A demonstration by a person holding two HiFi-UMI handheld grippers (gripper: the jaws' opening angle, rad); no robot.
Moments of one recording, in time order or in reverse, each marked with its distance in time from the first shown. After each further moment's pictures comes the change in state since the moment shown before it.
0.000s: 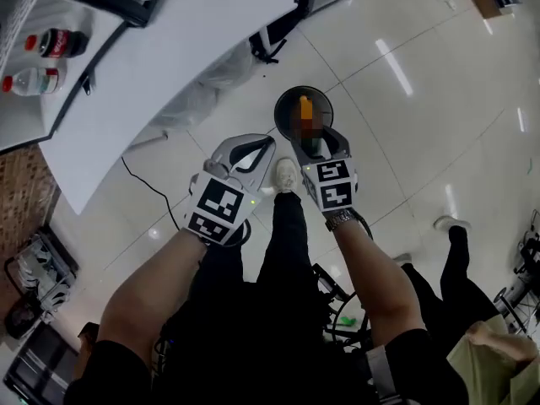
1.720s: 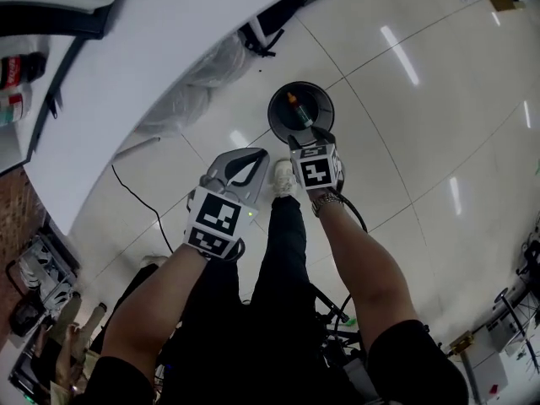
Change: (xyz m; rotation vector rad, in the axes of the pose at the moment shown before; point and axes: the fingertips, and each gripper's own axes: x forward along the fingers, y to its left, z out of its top) left arm 0.068 0.019 -0.064 -0.100 0.116 0.018; right arm 0.126 -0.050 -0.096 0.059 0.245 -0.027
